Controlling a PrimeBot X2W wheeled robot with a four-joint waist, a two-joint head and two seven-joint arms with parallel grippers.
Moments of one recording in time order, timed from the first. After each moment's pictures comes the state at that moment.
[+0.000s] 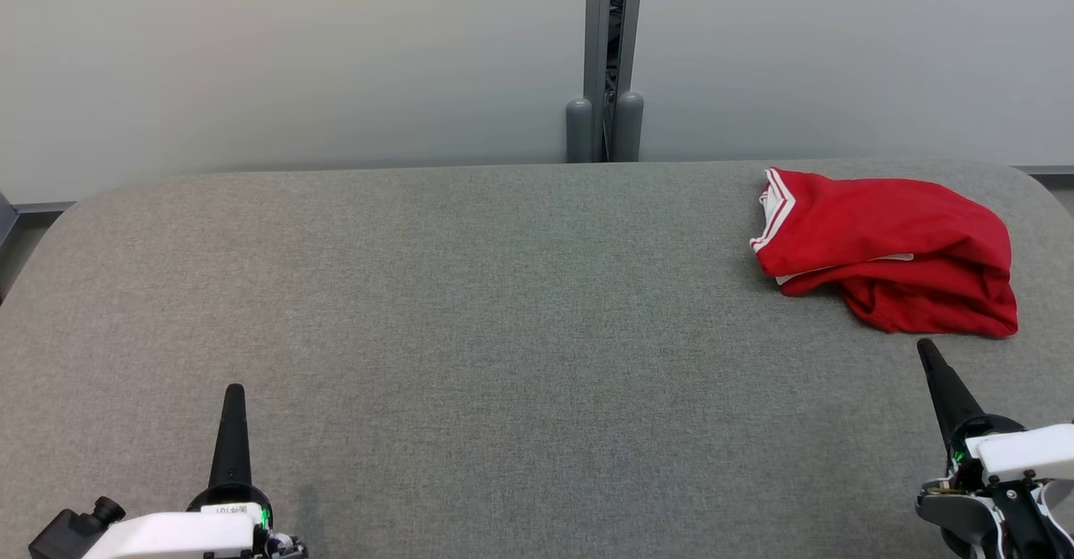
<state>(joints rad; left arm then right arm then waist) 0.03 0.05 0.01 0.15 -1.33 -0.12 -0.12 -0.15 -0.05 -0.18 0.33 1.31 0.13 0.20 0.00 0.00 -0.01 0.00</state>
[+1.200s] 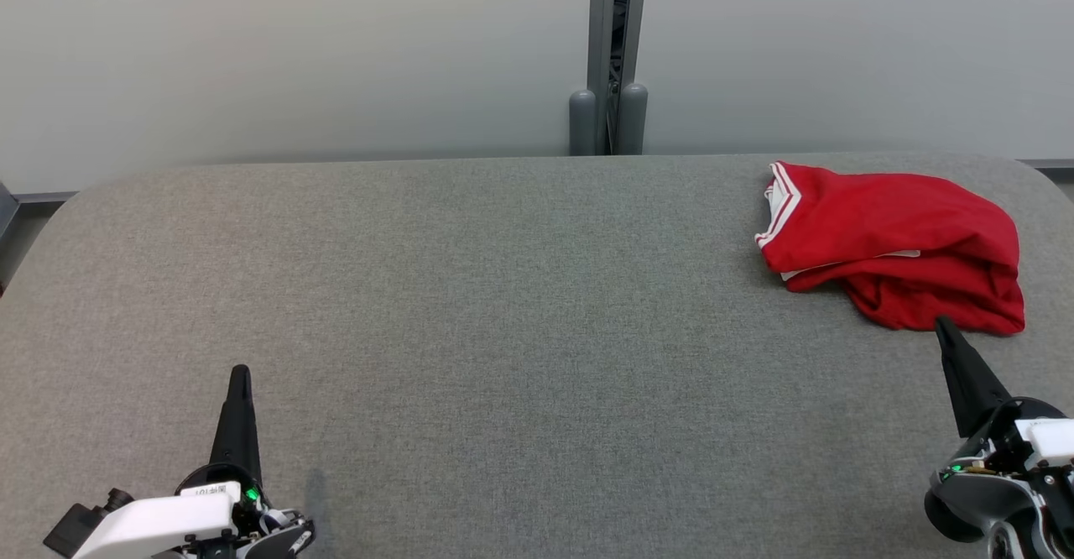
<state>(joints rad) 0.00 0.05 -0.01 0.15 -1.61 -0.13 -0.09 -0.18 -0.05 -0.23 0.33 1.57 0.13 0.30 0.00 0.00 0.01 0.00</state>
